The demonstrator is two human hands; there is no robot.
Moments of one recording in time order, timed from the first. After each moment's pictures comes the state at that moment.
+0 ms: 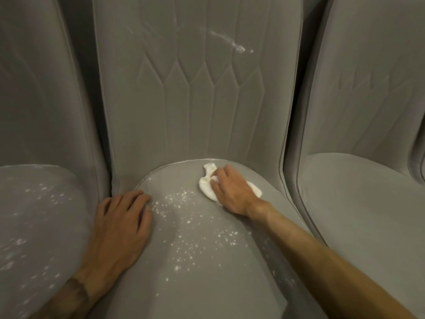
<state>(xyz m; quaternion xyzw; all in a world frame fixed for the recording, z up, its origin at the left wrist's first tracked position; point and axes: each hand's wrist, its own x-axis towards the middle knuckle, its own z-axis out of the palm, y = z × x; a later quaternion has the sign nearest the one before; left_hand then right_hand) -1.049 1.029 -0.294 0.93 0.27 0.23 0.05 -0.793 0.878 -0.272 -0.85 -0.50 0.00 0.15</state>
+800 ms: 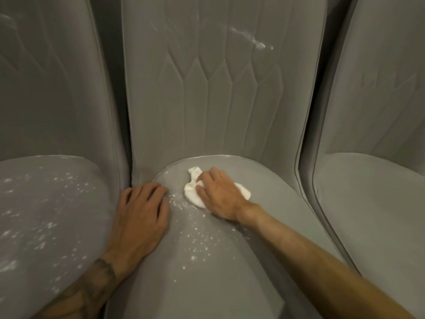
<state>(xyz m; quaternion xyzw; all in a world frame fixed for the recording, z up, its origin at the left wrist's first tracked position) -1.049 1.031 -0.296 0.93 0.27 0.24 0.04 -0.848 0.910 -0.268 -0.81 -0.57 0.02 0.15</state>
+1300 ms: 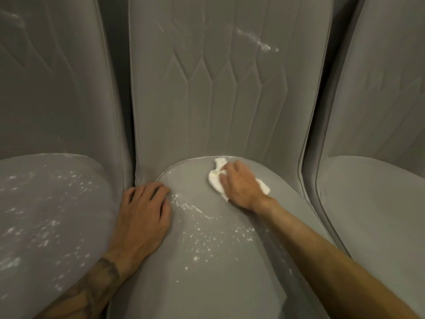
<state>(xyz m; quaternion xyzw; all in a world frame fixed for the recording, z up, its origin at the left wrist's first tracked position) -1.049 1.028 -0.292 0.93 0.27 0.24 0.05 -0.808 0.901 -0.267 -0.87 -0.48 0.00 0.13</state>
